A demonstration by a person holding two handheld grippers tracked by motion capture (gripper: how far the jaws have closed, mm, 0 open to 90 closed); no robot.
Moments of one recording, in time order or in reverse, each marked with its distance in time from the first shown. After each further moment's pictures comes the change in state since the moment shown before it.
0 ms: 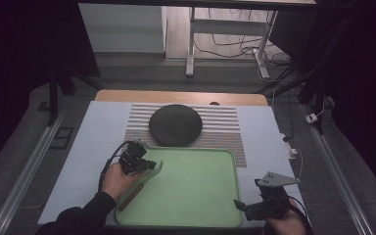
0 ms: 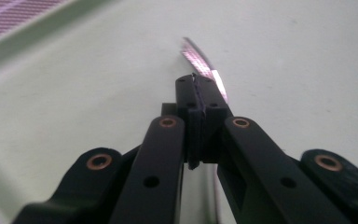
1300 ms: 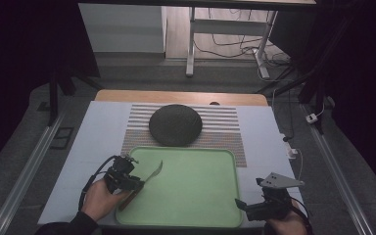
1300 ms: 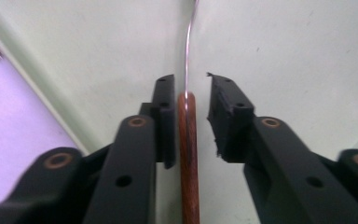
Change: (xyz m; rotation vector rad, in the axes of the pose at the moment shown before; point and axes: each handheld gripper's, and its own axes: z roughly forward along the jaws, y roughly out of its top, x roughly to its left) left arm -0.023 -0.044 -0.040 0.088 0.052 -0.087; right arm 0.001 -0.001 -0.005 -0.051 -0.013 0.003
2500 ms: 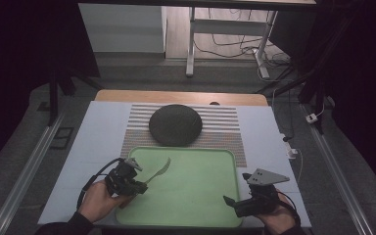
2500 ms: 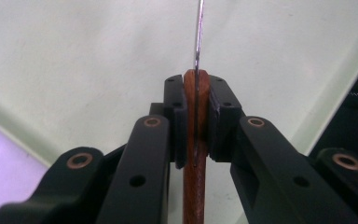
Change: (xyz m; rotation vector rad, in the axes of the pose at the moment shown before) left arm -0.016 -0.005 -0.004 0.028 -0.066 0.186; right arm 0.013 0.016 0.021 -0.024 0.054 -0.099
